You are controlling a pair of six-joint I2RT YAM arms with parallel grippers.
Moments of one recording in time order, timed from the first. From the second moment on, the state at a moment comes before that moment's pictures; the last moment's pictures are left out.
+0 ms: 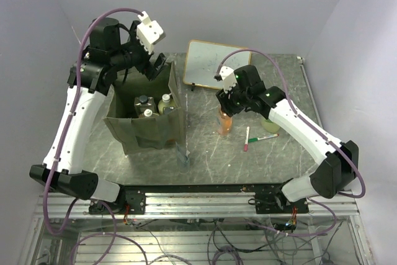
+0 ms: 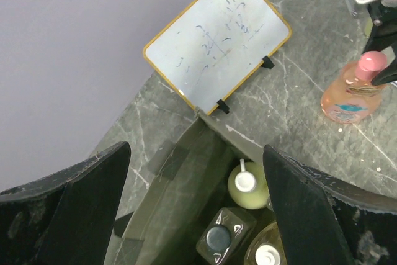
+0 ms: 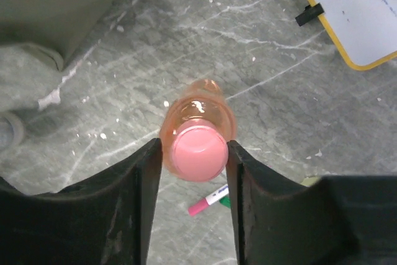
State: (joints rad) left arm -0.28 1.40 1.81 -0.75 0.48 0.51; right arm 0.57 1.44 1.30 -0.65 -0.09 -0.20
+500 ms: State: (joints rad) left arm -0.49 1.53 1.87 -0.70 0.43 0.47; right arm 0.35 1.32 1.36 -0.62 -0.15 -0.17
